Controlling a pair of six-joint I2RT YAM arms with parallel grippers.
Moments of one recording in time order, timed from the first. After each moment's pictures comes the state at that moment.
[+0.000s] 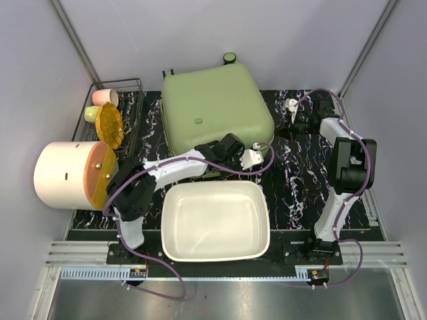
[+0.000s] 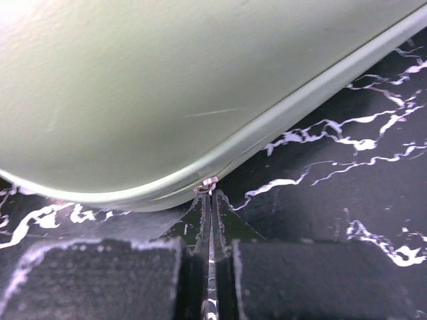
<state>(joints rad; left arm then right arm) -0.87 1.84 1.33 -0.43 0.07 0.47 -0.09 1.98 1.43 -0.52 -1.13 -1.02</state>
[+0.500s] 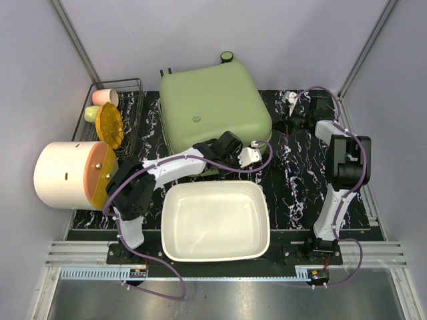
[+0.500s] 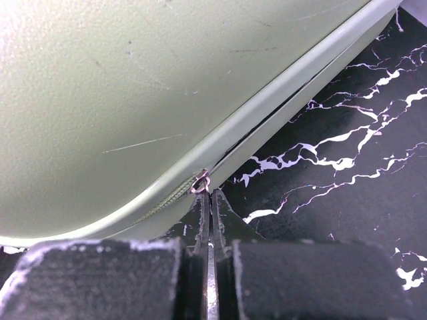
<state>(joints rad) -0.85 1.84 1.33 -0.43 0.07 0.49 -0.07 2.03 1.40 -0.07 -1.13 -0.57</state>
